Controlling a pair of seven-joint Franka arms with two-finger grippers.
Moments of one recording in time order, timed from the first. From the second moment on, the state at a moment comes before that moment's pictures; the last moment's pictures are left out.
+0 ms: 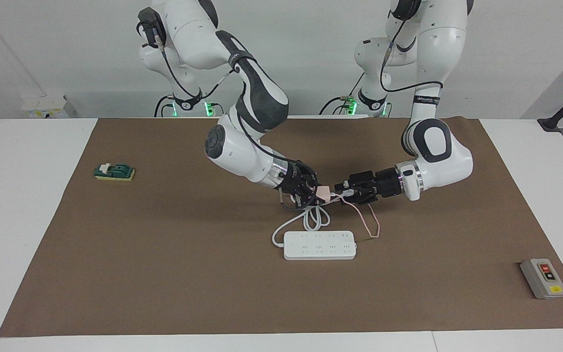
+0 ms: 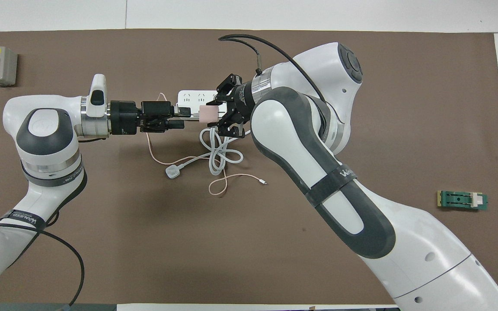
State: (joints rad) left arm 0.01 0.34 -0.21 -1.92 -1.37 1.95 0.56; right arm 0.45 0.55 0.03 -1.41 0.85 2.14 1.61
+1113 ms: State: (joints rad) left arm -0.03 0.37 -0.20 -1.92 -1.57 1.88 0.70; right arm 0.45 0.55 0.03 -1.41 0.85 2.14 1.61
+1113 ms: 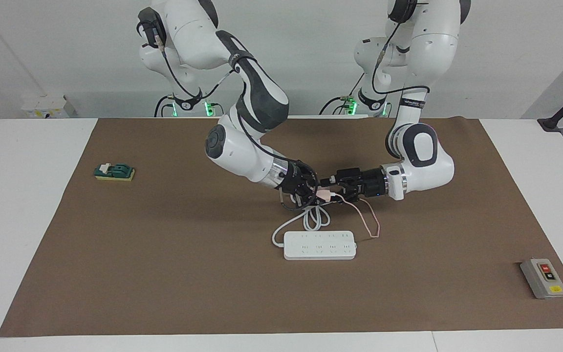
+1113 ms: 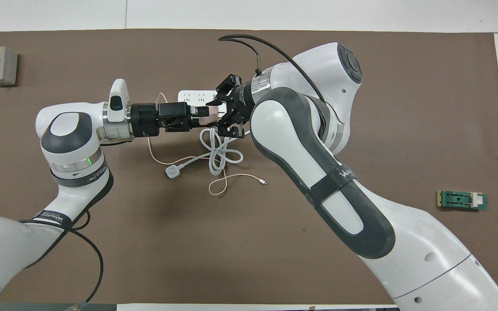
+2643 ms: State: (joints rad) left arm 0.01 0.43 -0.21 -1.93 -1.62 1.74 0.70; right arm 0.45 0.55 0.03 -1.41 0.85 2.14 1.61
